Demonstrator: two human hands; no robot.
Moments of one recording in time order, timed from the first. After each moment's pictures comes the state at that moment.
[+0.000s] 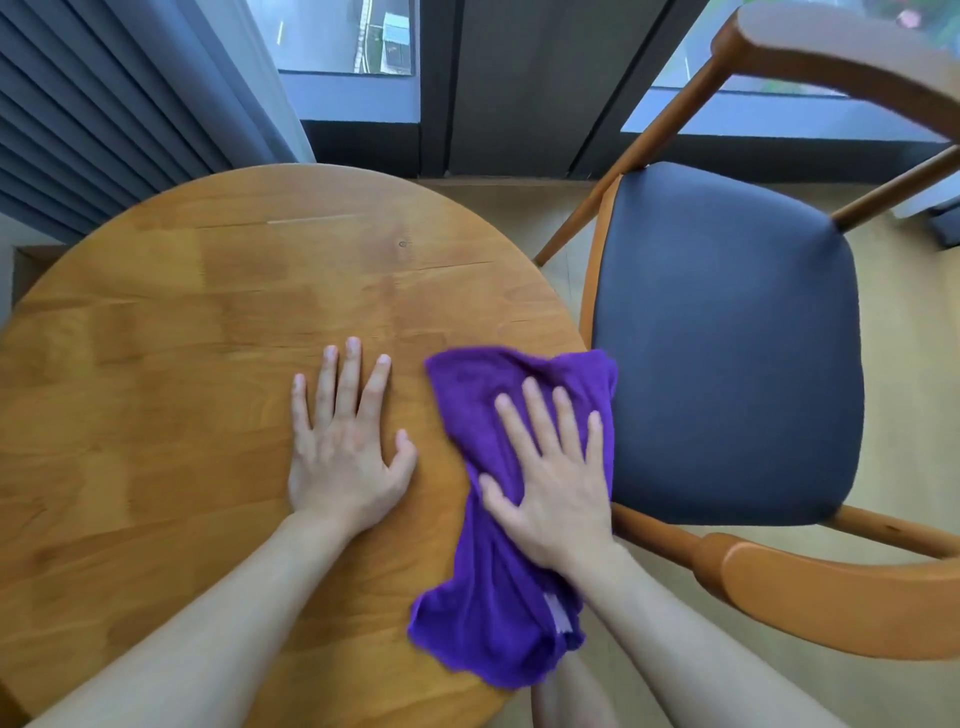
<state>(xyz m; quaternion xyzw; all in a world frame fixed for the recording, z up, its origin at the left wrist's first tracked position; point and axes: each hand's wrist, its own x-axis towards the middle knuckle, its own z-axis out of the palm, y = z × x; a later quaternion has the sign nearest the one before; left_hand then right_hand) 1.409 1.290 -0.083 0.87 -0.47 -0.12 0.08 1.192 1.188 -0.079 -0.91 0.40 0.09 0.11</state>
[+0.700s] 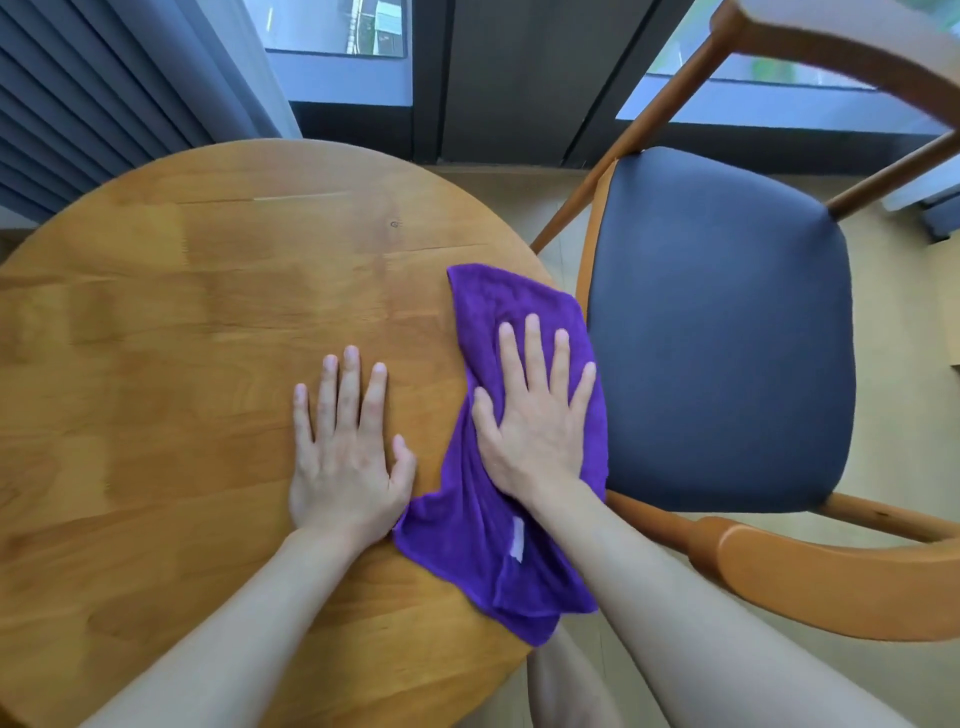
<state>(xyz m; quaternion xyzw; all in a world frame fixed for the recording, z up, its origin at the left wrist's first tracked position) 1.382 1.305 -0.080 0.87 -0.47 -0.11 0.08 1.243 1.167 -0.079 -0.86 0.49 0.07 0.12</state>
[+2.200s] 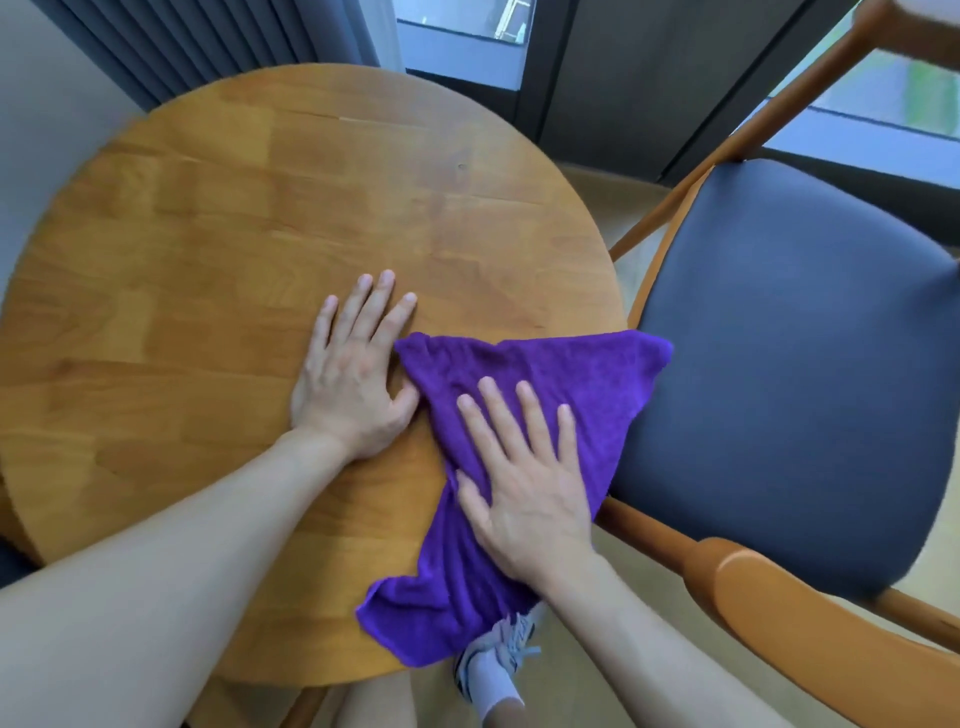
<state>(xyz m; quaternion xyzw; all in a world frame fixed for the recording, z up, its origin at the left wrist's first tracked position) 1.379 1.302 -0.079 0.89 -0.43 -0.10 0.11 1.166 1.216 -0.084 -0.97 0.23 0.05 0.12</state>
